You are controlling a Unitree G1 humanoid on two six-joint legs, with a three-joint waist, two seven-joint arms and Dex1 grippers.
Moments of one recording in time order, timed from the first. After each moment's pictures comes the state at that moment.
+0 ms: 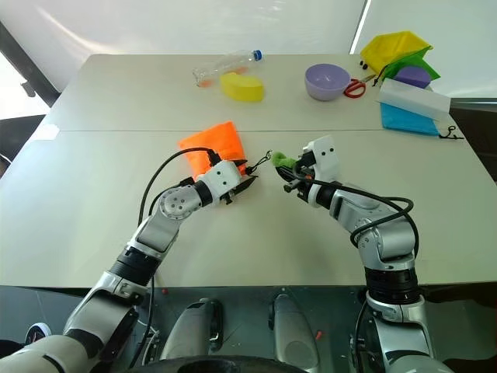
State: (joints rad) left arm -0.53 0.24 -0.29 0.24 0.22 -0.03 -0.51; right arm -0.40 -0.39 -0.07 -0.28 0.47 0.86 0.47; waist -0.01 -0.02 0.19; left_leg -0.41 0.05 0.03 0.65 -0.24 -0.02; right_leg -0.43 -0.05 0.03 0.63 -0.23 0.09
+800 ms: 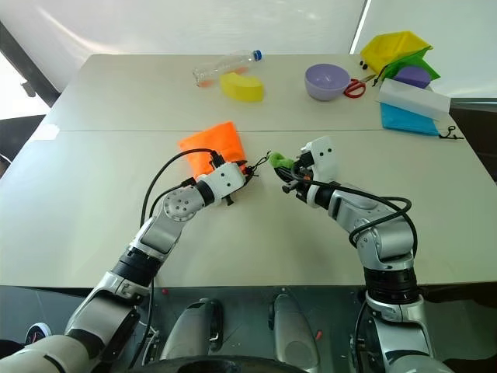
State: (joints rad) left arm -0.53 0.23 -0.31 0.24 0.30 -0.03 -0.45; right arm -0.40 -0.39 -0.06 -0.28 0.47 0.86 0.47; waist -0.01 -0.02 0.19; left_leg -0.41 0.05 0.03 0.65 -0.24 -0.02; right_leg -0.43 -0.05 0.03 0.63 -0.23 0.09
